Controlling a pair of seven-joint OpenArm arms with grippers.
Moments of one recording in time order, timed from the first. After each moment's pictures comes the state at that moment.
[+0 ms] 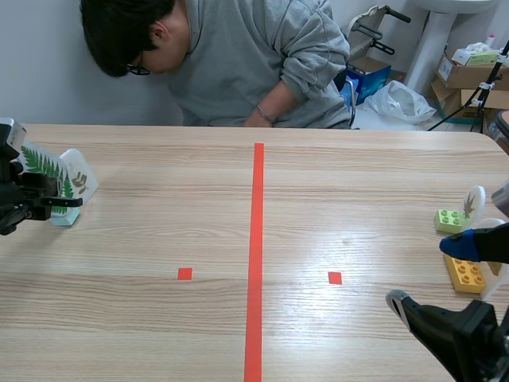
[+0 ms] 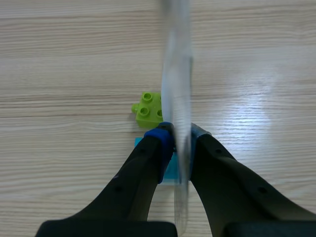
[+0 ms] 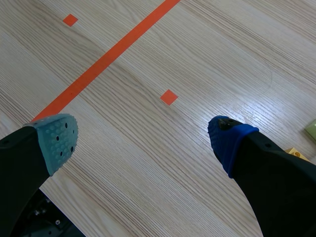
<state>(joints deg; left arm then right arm) -11.2 -19.7 -10.1 54.5 -5.8 -18.1 3.2 -42.2 20.9 19.8 117.3 16.6 45.3 -15.2</state>
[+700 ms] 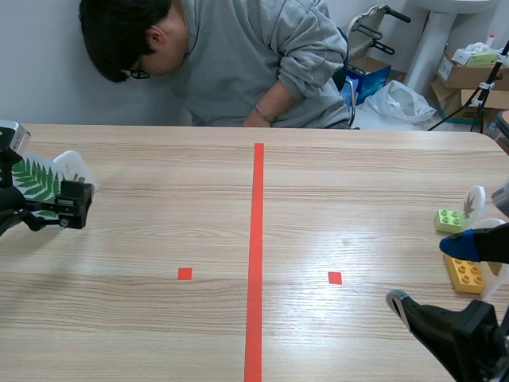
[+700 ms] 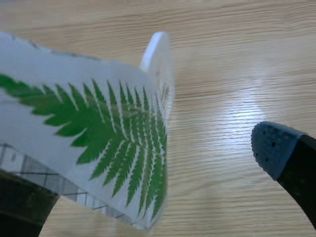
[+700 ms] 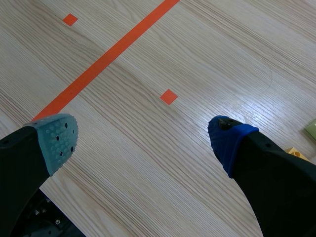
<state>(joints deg) -8.9 -20.2 -10.0 57.6 -3.5 -20.3 0.6 -42.2 20.9 19.8 117.3 16.6 45.3 -15.4</state>
